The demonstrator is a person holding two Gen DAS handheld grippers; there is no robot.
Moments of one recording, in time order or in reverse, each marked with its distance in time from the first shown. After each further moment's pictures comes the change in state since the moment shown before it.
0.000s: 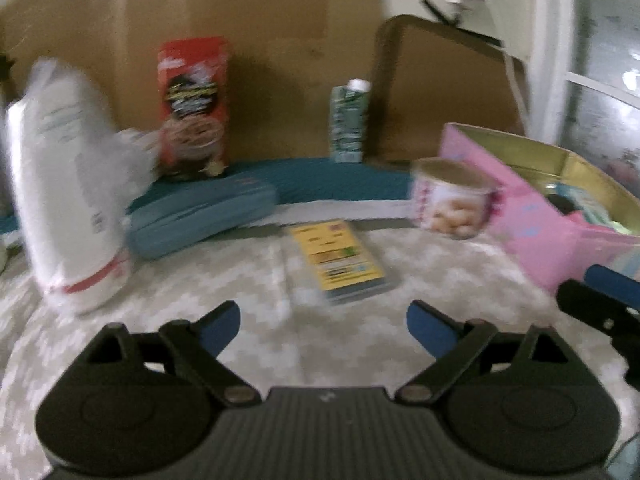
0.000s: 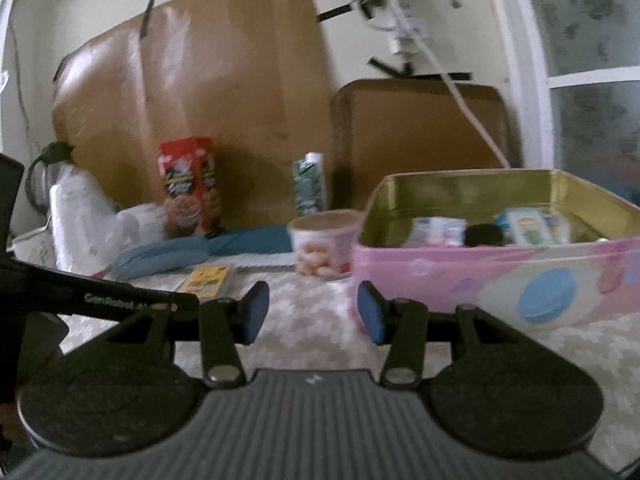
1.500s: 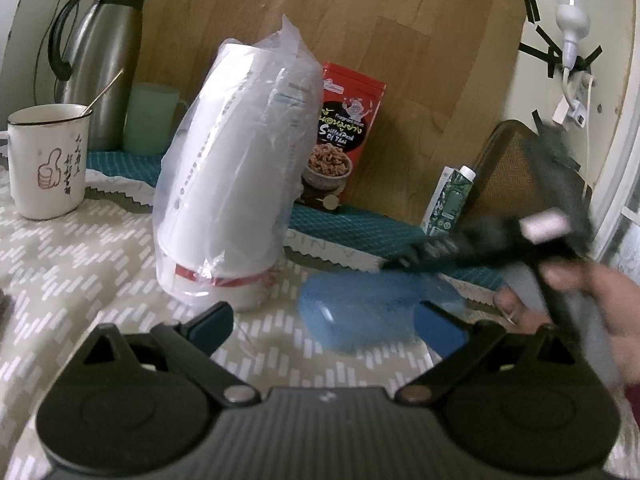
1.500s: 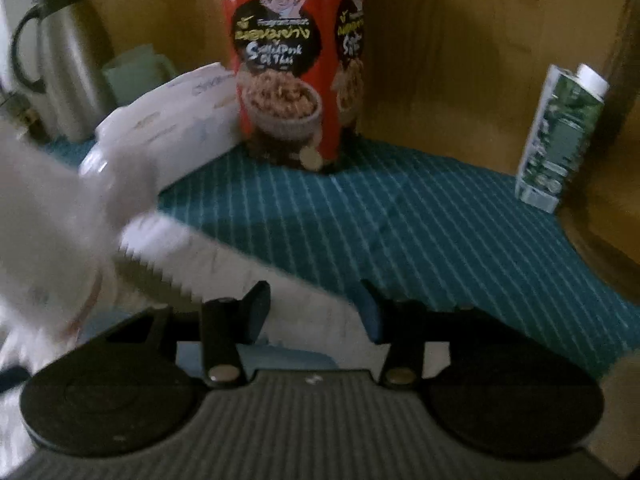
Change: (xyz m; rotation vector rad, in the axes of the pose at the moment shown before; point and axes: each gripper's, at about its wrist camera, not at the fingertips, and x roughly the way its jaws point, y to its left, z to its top) left arm -0.024 0.113 -0.016 -0.325 -0.165 0.011; right arm 0.246 0.110 0.077 -0.226 0.583 0.265
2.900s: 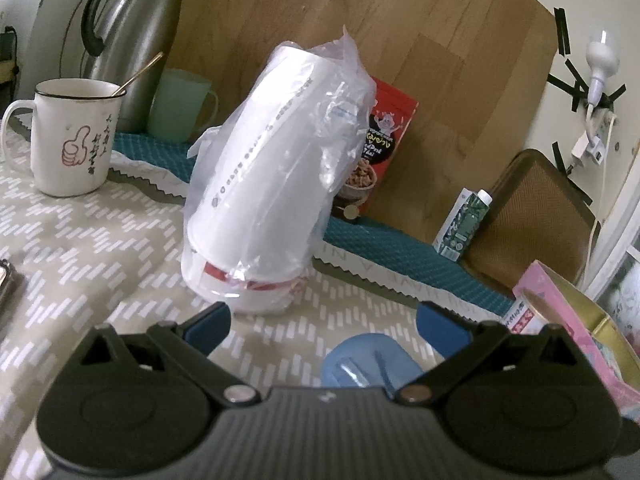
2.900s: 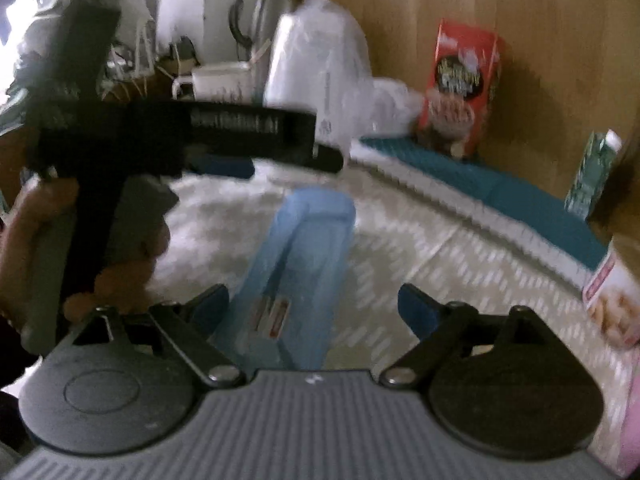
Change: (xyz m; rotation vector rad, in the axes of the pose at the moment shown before) left arm -0.004 0.018 0.001 -0.107 -0.011 0.009; right arm -0.082 0.094 -0.133 -0.300 -0.169 0.145
